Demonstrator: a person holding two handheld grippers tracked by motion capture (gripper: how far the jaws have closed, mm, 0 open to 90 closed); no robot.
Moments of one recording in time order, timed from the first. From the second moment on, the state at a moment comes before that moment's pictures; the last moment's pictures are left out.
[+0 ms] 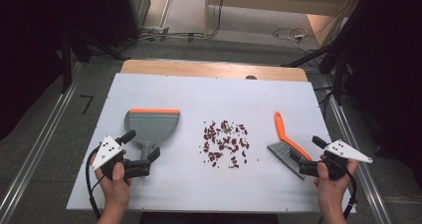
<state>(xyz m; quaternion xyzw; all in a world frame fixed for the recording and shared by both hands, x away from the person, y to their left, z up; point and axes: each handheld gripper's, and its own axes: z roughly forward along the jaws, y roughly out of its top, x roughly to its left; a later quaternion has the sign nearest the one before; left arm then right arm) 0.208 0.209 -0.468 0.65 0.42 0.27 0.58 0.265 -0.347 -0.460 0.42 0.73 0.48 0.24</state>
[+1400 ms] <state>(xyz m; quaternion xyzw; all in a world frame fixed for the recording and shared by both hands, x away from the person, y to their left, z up) 0.209 0.210 -0.466 0.65 0.43 0.28 0.56 0.366 -0.318 -0.432 0.54 0.75 0.37 0.12</state>
